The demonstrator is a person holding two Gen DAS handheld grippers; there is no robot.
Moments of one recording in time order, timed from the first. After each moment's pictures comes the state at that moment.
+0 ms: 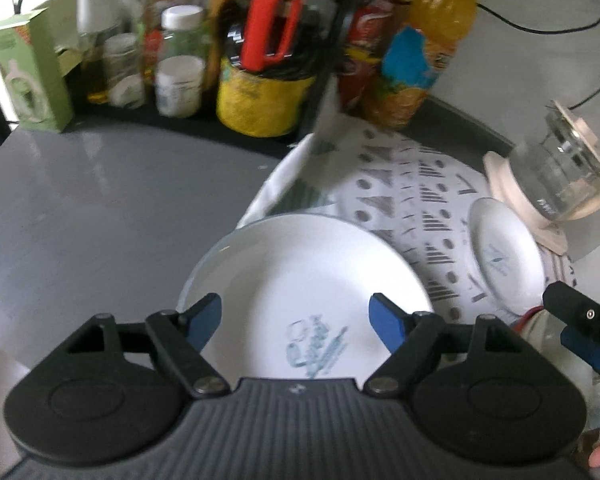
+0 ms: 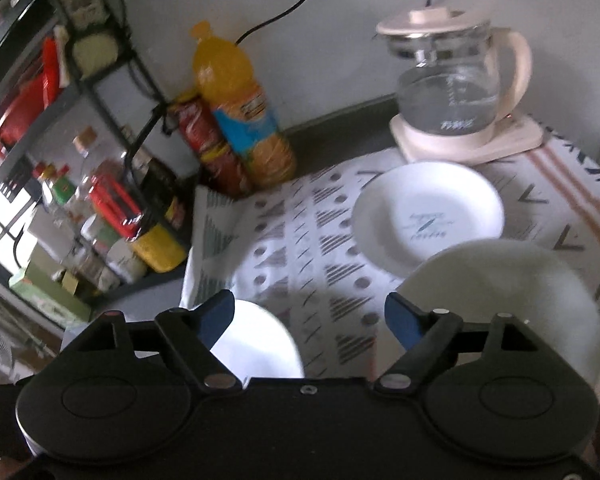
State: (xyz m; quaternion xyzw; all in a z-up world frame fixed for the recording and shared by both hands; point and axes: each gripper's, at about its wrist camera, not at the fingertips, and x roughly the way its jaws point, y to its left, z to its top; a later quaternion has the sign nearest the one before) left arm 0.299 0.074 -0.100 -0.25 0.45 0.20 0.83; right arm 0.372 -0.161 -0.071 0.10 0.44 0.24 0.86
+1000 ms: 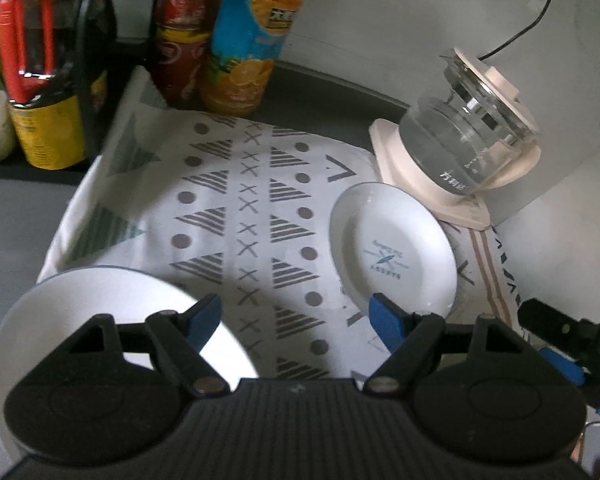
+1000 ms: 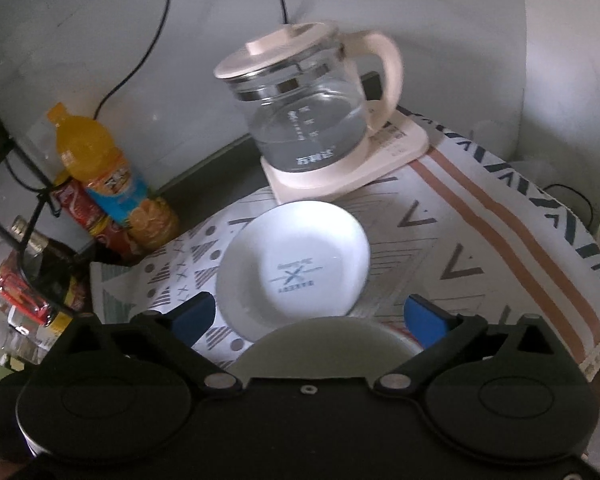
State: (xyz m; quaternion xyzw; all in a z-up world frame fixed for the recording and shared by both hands) left arm 0.416 0.010 -0.110 -0.25 0.46 0.06 0.85; right arm 0.439 -0.247 -0.089 0.14 0.46 0.12 0.87
